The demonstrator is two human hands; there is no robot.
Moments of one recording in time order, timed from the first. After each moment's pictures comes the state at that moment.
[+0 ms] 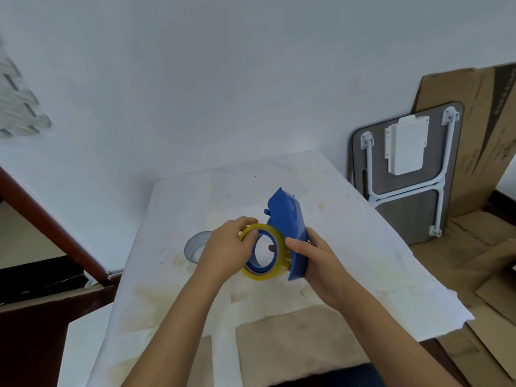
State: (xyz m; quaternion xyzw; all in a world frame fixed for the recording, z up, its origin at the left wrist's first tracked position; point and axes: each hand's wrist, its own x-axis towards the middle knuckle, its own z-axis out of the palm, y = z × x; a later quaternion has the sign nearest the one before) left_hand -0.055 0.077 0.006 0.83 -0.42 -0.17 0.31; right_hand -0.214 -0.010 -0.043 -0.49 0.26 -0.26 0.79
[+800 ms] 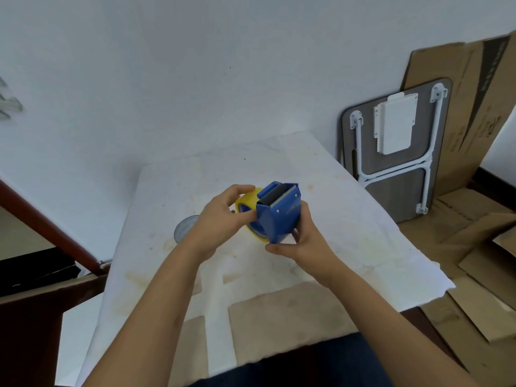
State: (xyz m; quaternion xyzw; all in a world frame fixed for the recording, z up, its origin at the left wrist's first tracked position) left_hand -0.050 0.070 0.014 0.73 -0.43 -0.30 0.44; right_hand -0.218 -0.006 -0.052 -0.67 0.26 -0.30 0.63
